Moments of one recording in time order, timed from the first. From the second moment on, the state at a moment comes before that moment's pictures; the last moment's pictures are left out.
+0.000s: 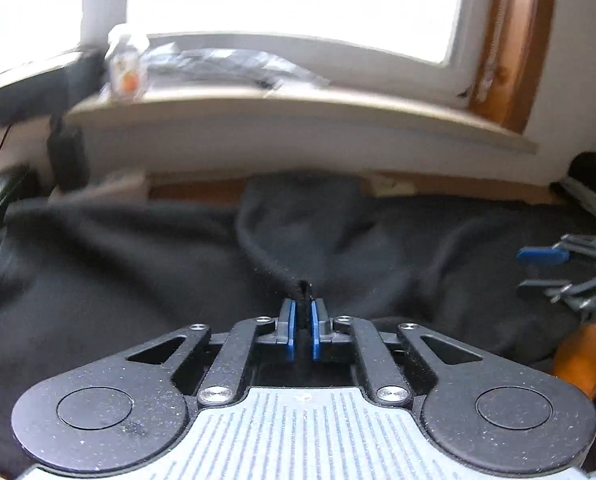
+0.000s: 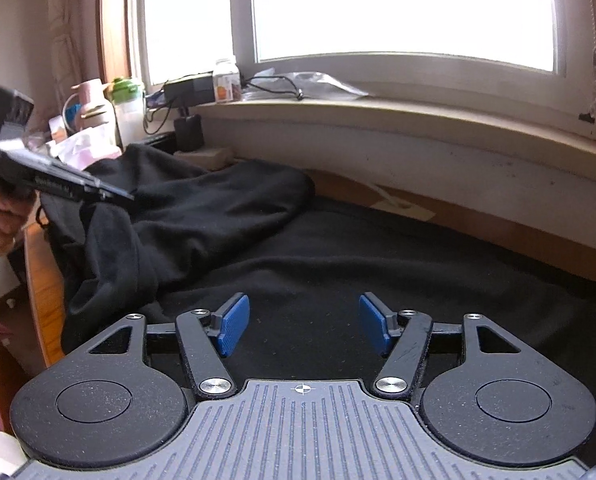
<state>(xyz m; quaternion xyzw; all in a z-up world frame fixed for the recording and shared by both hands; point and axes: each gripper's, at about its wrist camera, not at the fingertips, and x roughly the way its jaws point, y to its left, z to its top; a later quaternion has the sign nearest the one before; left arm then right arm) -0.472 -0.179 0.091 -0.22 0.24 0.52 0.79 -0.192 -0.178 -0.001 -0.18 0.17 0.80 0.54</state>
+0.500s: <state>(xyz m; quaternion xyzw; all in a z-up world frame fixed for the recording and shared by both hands) -0.265 -0.206 0.155 -0.08 0.27 0.37 0.89 -0.123 -0.204 0.015 -0.12 0.18 0.75 0.62</state>
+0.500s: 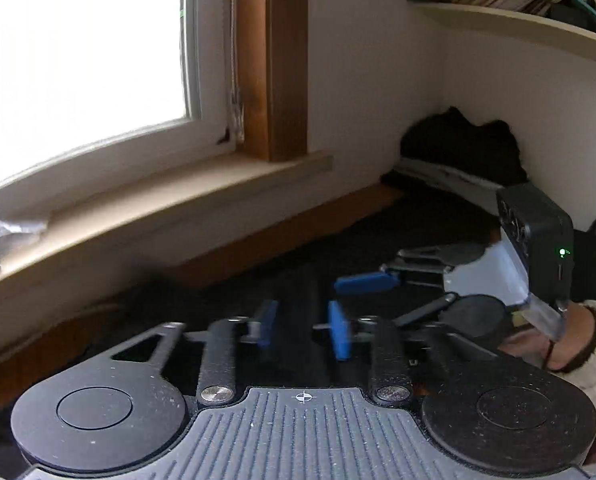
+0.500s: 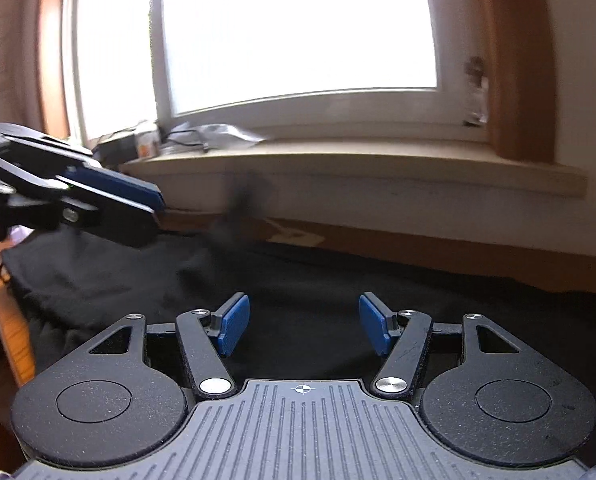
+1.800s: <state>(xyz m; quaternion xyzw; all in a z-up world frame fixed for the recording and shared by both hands) -0.240 -0.097 0.052 -0.11 0.38 0.35 0.85 -0.168 -0.189 -0.011 -0.22 0.21 0.85 0.44</state>
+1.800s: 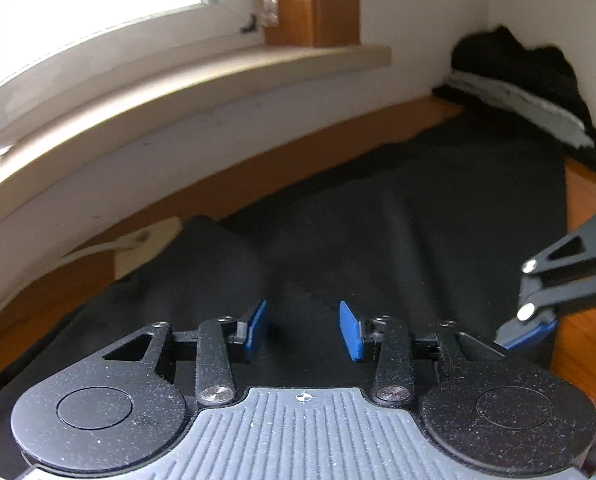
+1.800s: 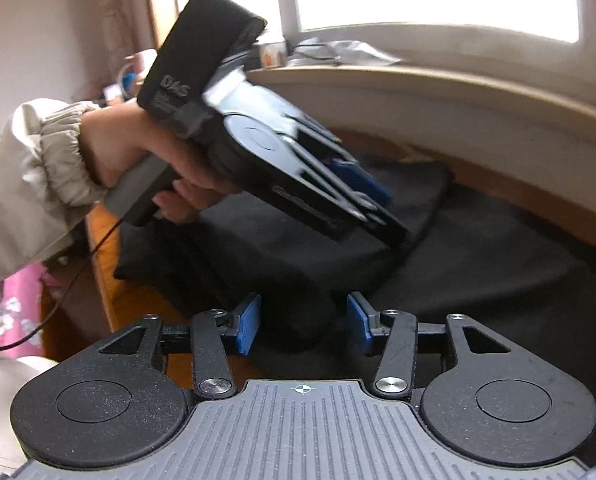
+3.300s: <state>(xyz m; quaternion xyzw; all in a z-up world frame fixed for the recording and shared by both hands) -0.249 -0.105 0.048 -0.12 0.36 0.36 0.85 -0.215 -0.209 0.005 -0.19 0.17 0.86 0.43</state>
